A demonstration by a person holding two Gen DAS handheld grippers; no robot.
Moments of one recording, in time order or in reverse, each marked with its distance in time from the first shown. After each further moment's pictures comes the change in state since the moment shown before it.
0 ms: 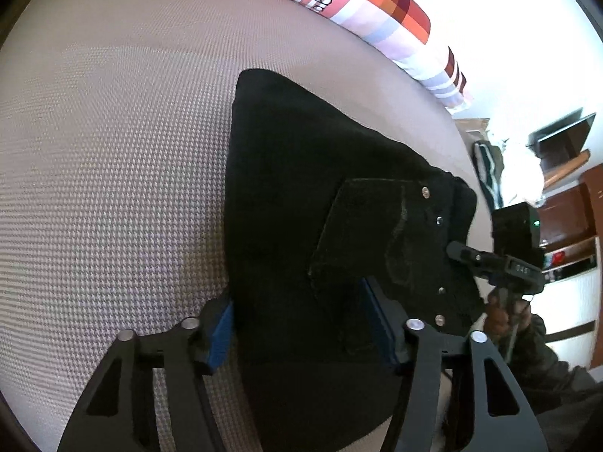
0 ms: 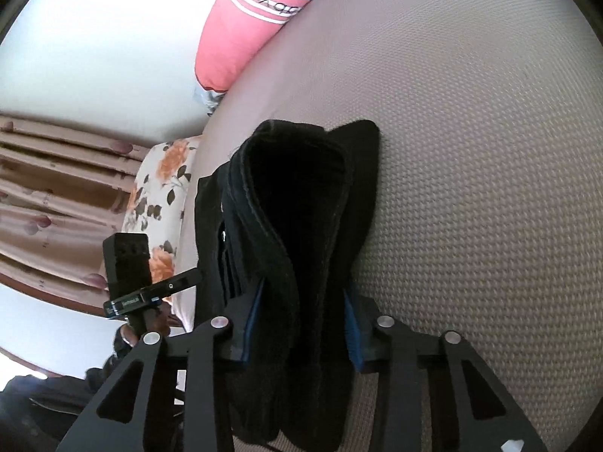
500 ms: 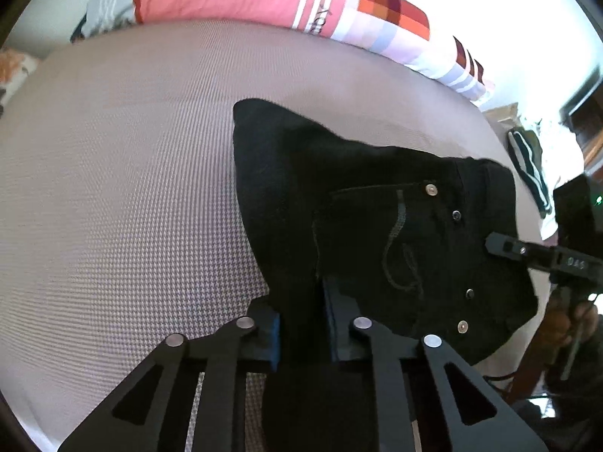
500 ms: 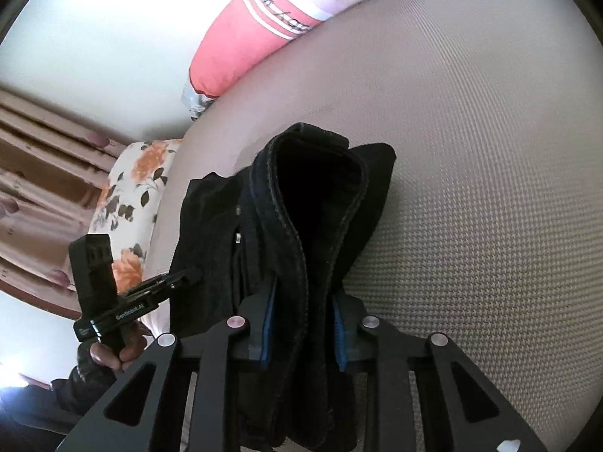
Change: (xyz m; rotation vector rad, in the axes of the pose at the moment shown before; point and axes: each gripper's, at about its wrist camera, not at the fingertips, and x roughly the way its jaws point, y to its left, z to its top) left arm -0.003 -0.036 -0.007 0.117 -0.102 0.221; right arm -0.003 0.054 -0.008 -0.083 -0.076 -0.171
